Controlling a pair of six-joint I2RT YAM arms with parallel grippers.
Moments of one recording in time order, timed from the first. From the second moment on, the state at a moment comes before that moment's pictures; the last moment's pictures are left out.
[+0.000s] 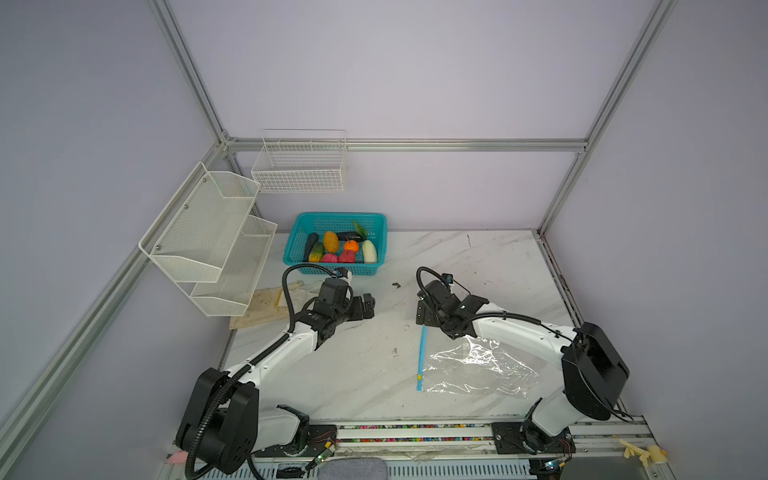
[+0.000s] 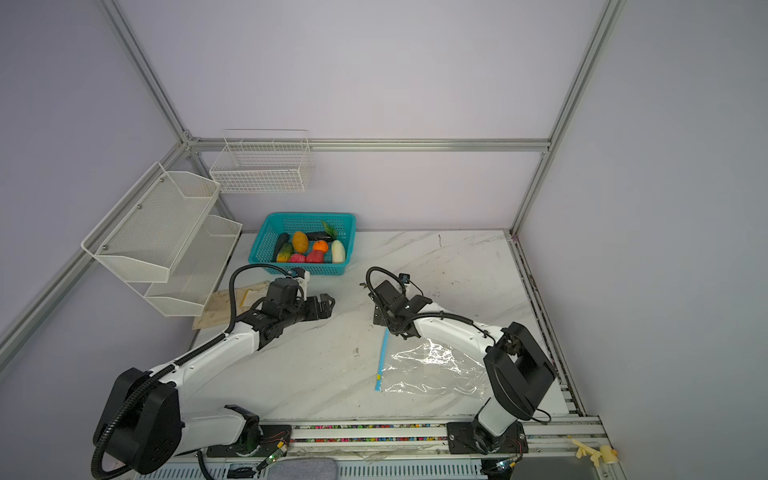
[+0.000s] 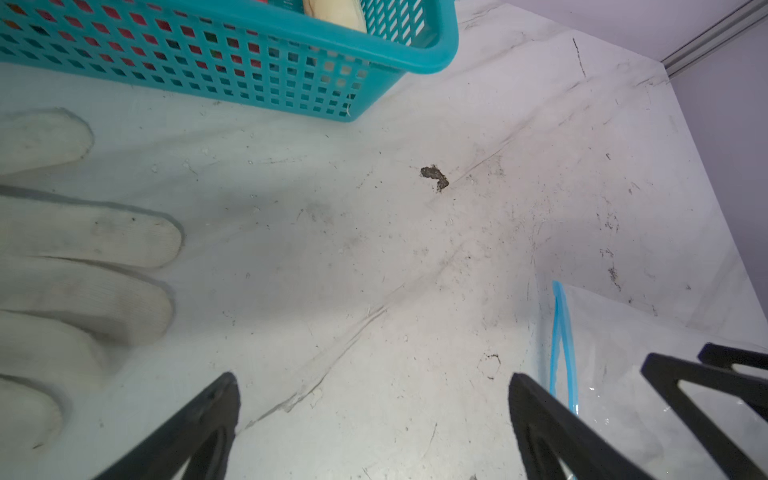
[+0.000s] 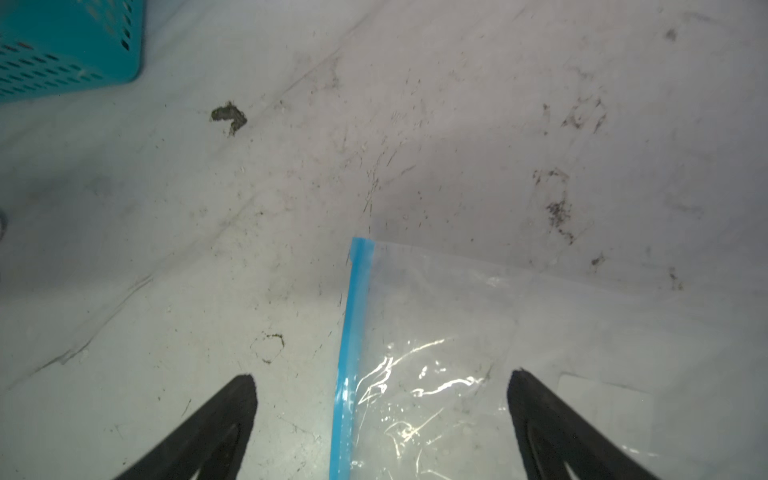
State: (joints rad) left arm -0.37 1.29 0.75 -0.20 0.05 -0.46; right arm 0.84 1.63 1.11 -0.58 0.38 0.86
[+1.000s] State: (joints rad) left arm -0.29 1.54 1.04 -0.24 0.24 -0.49; right arm 0.91 1.77 1.20 -0.56 0.39 0.93
